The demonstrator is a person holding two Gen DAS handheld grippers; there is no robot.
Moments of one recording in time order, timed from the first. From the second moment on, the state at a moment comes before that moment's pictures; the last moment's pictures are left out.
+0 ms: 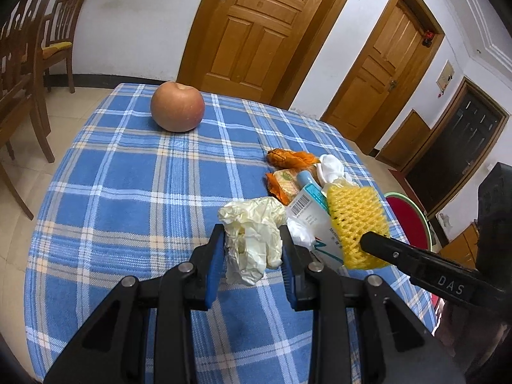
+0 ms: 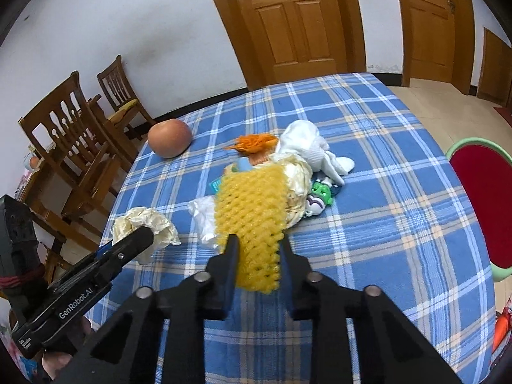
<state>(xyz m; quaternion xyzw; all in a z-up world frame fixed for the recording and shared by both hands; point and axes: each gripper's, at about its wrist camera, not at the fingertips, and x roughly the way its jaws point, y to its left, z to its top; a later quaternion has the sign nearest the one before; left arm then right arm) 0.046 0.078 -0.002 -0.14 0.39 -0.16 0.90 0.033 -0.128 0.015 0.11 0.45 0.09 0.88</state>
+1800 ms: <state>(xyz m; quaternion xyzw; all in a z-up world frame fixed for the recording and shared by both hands) 0.040 -0.149 0.074 -0.03 0.37 -0.29 0.88 -0.041 -0.318 0.056 0.20 0.32 0.00 0.92</state>
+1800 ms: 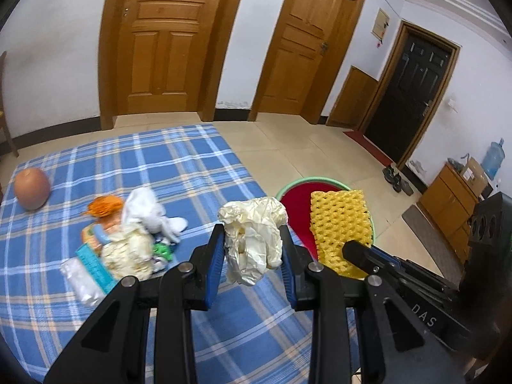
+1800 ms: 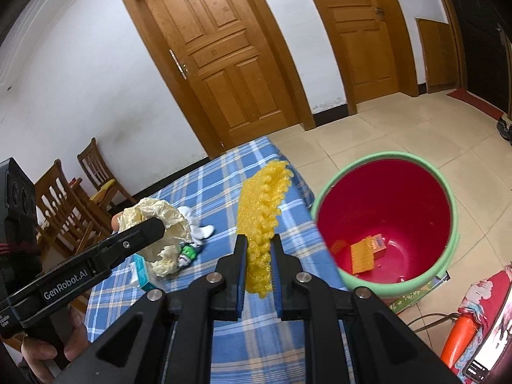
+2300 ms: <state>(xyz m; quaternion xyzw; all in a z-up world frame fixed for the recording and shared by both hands) 0.060 -0.221 0.053 0.02 0.39 -0.31 0.87 -0.036 -0.373 0.034 0.24 0.33 -0.05 0.91</state>
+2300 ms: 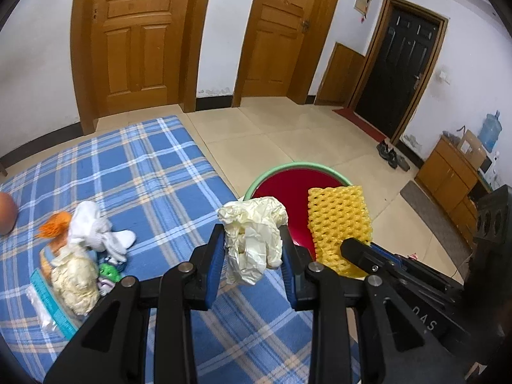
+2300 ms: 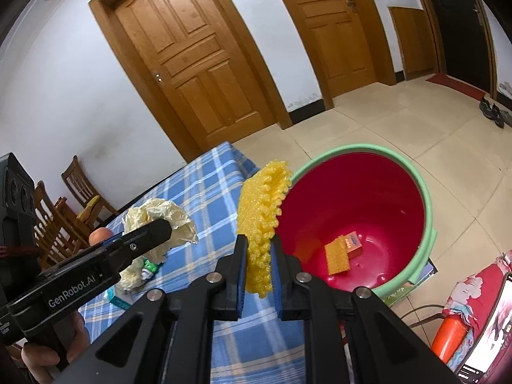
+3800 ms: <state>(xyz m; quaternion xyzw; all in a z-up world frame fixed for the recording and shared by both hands) 0.085 -0.301 0.008 0.06 0.43 -0.32 0.84 -0.040 -0.450 -0.009 0.30 0.34 -0.13 0.88</state>
